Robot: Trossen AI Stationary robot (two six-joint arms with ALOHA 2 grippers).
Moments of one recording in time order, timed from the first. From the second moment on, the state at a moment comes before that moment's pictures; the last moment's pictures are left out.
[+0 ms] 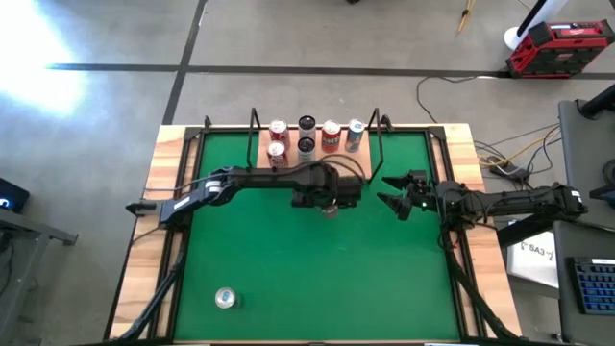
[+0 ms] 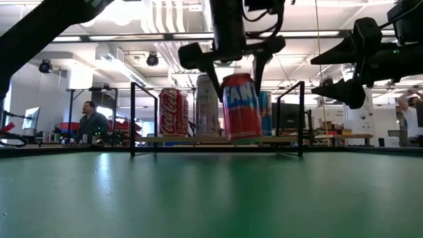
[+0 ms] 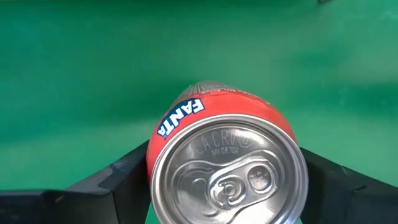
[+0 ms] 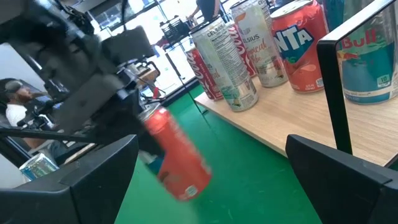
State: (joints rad) left arm 0.02 2.34 2.35 -1.35 -0.18 -1.48; right arm -0.06 0.45 0.02 0.39 0.26 0.52
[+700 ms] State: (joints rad) left arm 0.14 2.34 2.35 -1.35 -0.09 -1.26; right arm -0.06 0.45 0.02 0.39 0.26 0.52
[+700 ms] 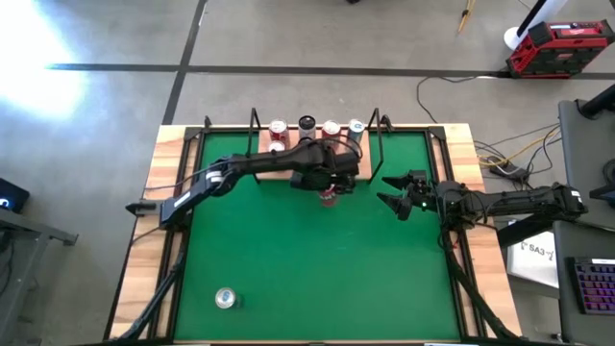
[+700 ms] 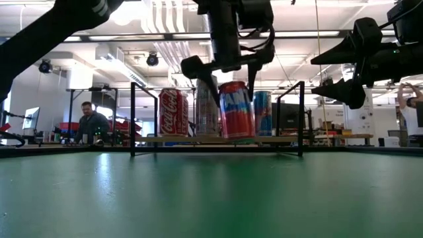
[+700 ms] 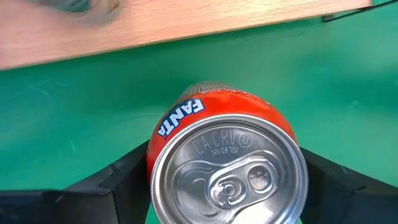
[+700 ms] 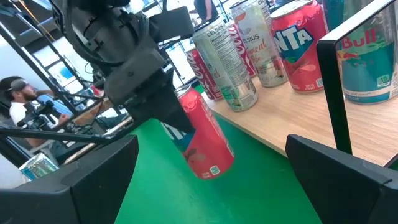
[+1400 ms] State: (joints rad) left arm 0.14 2.39 2.35 -1.36 -0.09 -1.31; right arm -0.06 0.45 0.02 0.39 0.26 0.52
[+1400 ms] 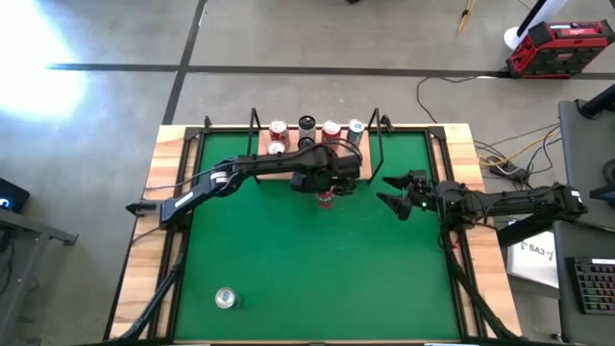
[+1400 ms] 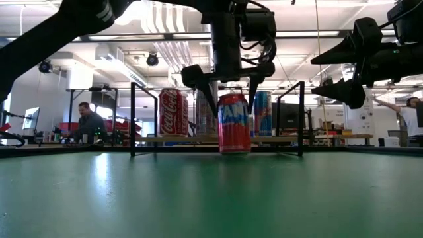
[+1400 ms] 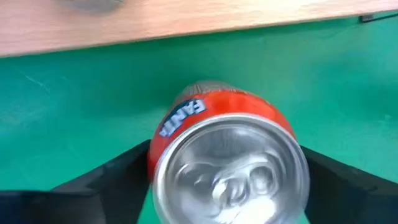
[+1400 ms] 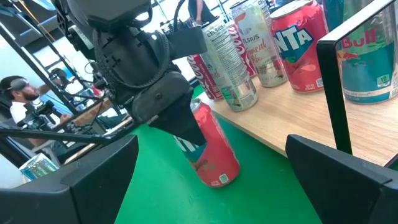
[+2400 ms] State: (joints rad) left arm -0.29 2.07 2.13 -1.57 -0.13 -2.18; right arm -0.06 0.45 0.02 0.39 0.26 0.52
